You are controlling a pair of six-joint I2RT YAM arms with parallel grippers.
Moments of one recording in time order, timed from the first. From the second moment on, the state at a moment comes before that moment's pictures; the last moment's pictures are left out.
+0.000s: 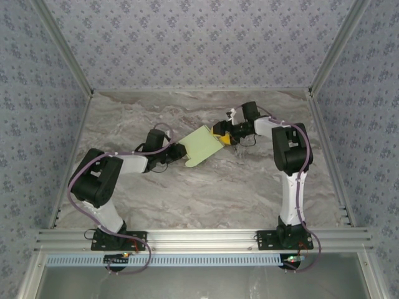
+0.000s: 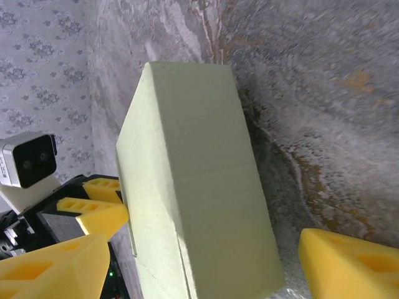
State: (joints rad) left arm -0.44 1.73 0.75 0.27 0.38 -0.78; right arm 0.23 2.18 1.44 -0.33 -0.97 0.39
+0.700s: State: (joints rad) left arm -0.39 1.69 0.71 0.28 0.40 -0.72; right arm 0.28 2.17 1.33 -0.16 -1.06 0.73
